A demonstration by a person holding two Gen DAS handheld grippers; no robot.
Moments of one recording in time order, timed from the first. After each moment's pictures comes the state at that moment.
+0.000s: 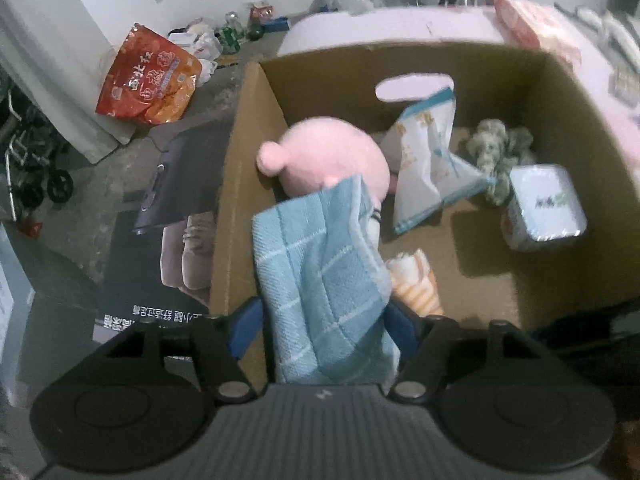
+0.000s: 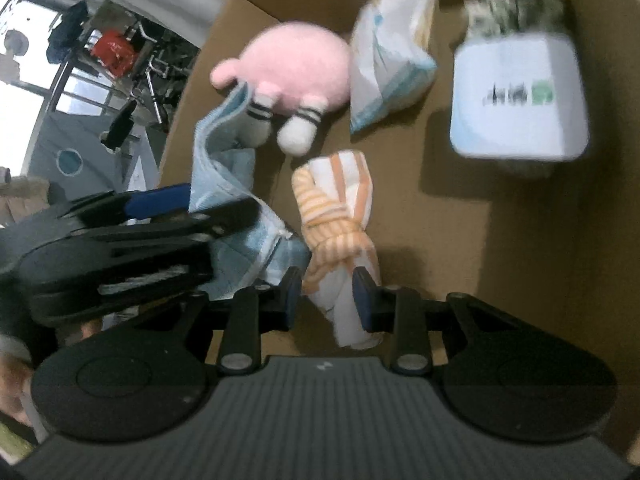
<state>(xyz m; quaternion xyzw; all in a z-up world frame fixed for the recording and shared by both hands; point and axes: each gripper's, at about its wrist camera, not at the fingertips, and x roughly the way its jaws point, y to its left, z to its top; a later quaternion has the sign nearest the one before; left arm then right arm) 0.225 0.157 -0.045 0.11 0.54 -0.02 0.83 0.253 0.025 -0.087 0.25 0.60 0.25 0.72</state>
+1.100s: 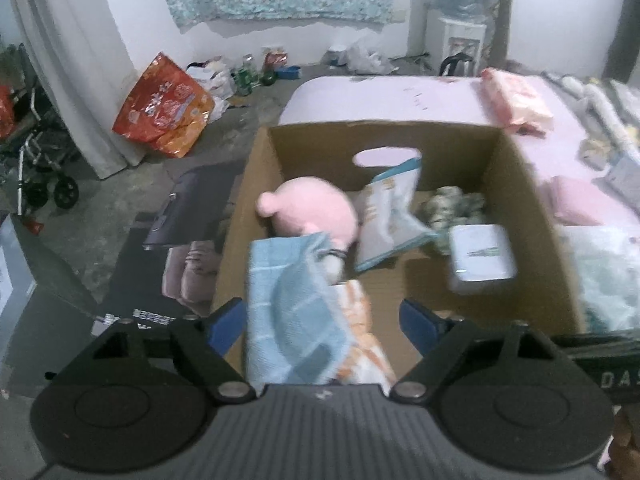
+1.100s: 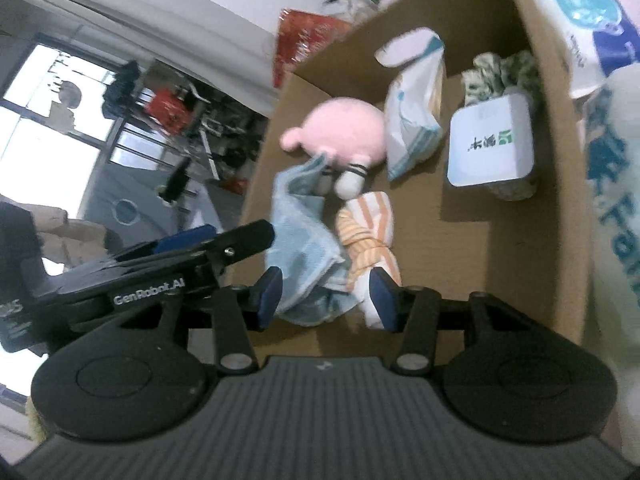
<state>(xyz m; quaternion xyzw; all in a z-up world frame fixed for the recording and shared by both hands) 0.177 0.135 0.017 0.06 0.48 -0.02 0.88 0.207 -0.034 -0.028 0.33 0.49 0.28 0.76</state>
